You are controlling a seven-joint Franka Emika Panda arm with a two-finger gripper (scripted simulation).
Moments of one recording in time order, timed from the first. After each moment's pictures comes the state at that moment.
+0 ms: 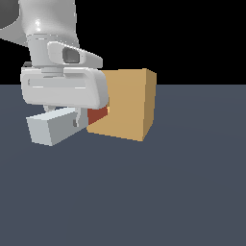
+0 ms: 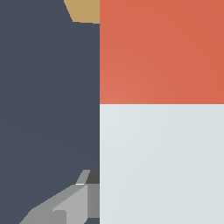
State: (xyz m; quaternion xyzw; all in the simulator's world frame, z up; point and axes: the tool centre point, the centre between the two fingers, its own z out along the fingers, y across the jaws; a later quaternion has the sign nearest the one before) arm -0.131 -0.027 0.113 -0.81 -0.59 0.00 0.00
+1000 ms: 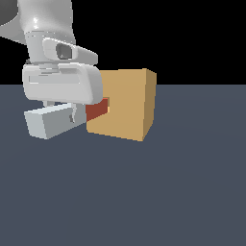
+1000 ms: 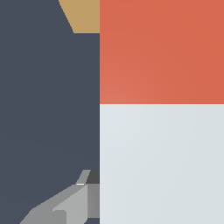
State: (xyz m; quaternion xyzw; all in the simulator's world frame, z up) arm -0.141 -0.016 0.121 -0.83 -0.56 0.00 0.00
